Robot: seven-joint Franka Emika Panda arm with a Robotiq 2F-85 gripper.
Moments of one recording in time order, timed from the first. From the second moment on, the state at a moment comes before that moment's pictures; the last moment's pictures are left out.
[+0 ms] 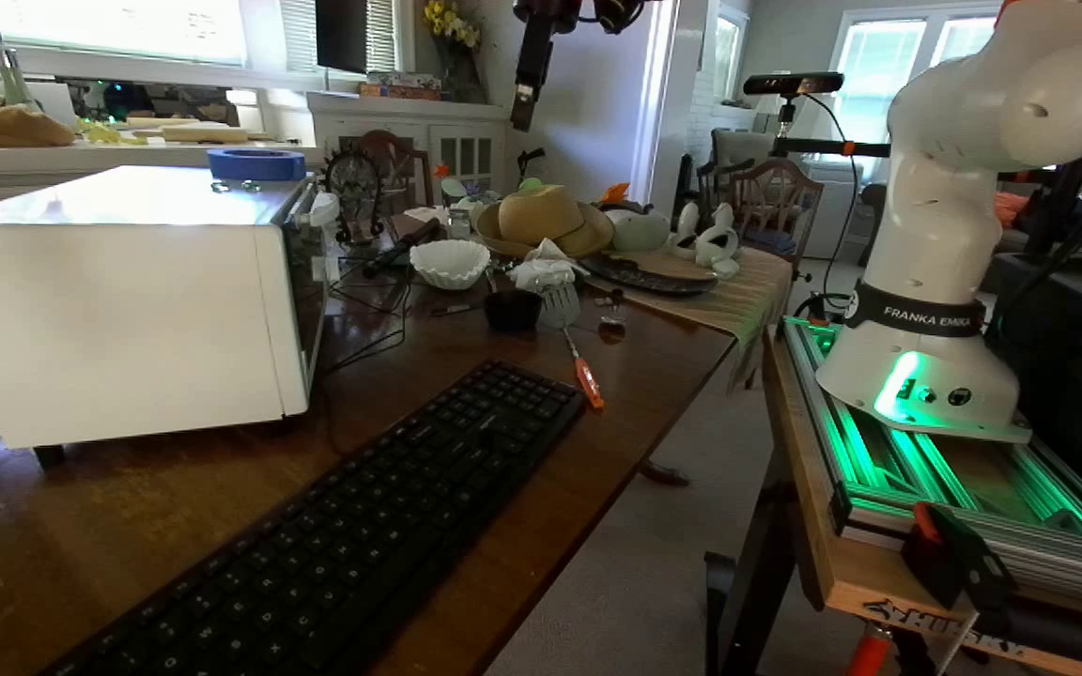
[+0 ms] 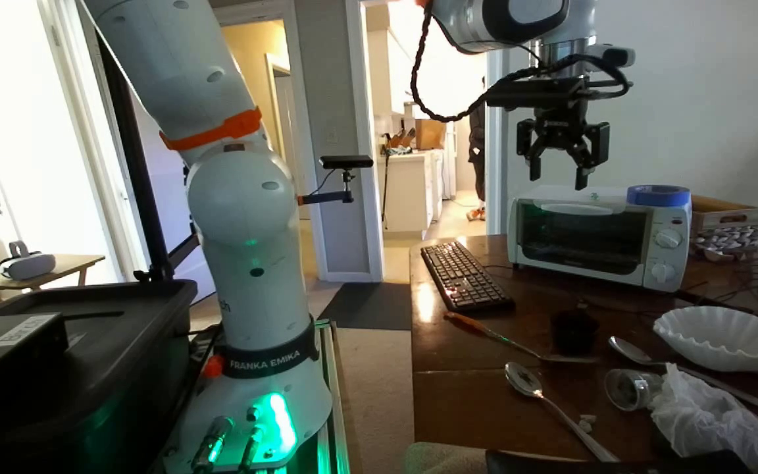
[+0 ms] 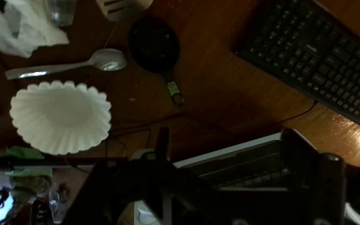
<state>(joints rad) 0.13 -0.30 -0.07 -2.39 0.15 2.26 -0.37</state>
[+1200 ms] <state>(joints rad) 0.18 0.02 0.05 -2.21 0.26 2.80 -0.54</state>
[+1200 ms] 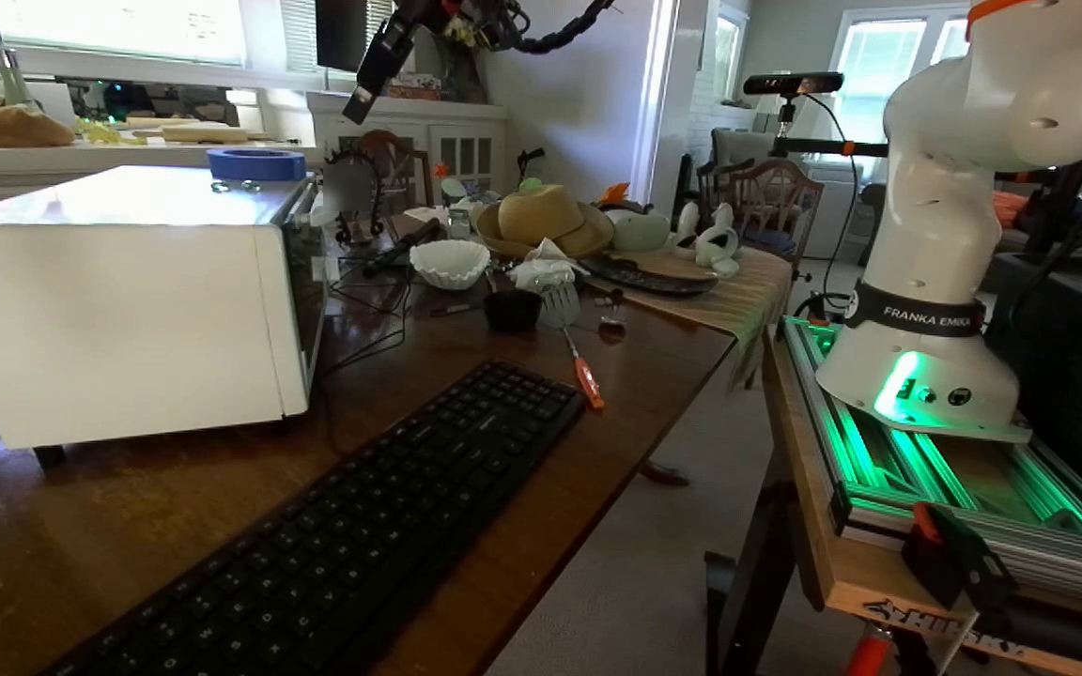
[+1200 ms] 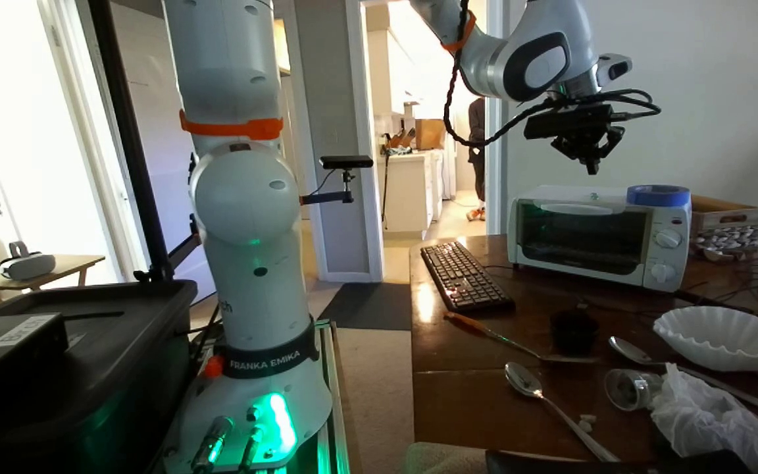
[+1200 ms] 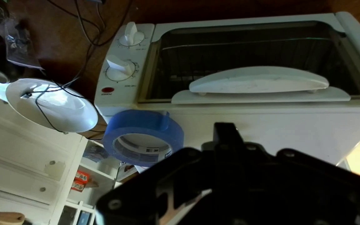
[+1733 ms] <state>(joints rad) 0.20 0.02 0.08 -2.20 0.36 2.81 -0.63</state>
